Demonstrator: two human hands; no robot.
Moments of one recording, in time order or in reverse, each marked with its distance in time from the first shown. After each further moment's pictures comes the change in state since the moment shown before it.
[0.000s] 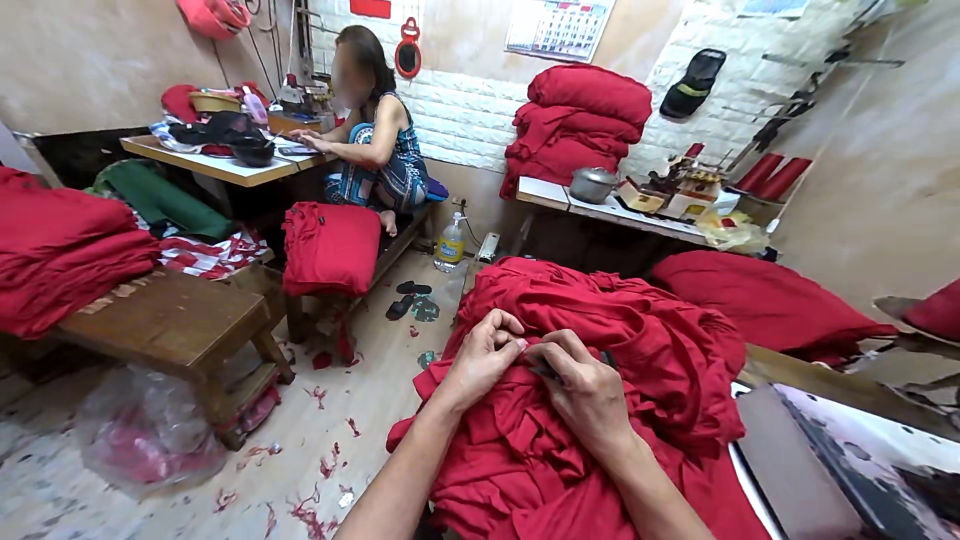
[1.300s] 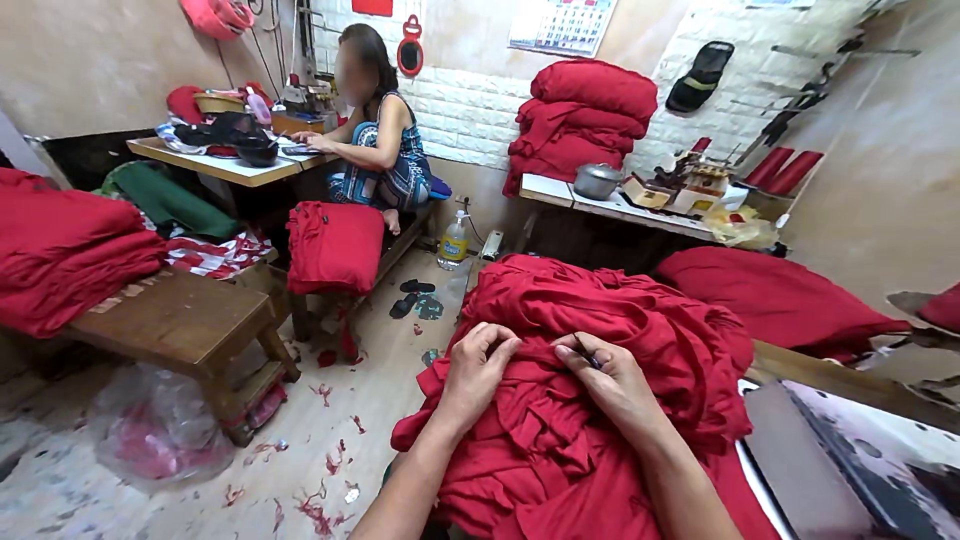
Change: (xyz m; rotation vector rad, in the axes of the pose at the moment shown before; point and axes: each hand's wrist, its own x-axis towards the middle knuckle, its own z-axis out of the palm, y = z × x) left_hand -0.024 -0.004 0.003 0.264 0.240 0.180; right_hand -0.004 0.026 -0.017 0.533 -0.153 0.422
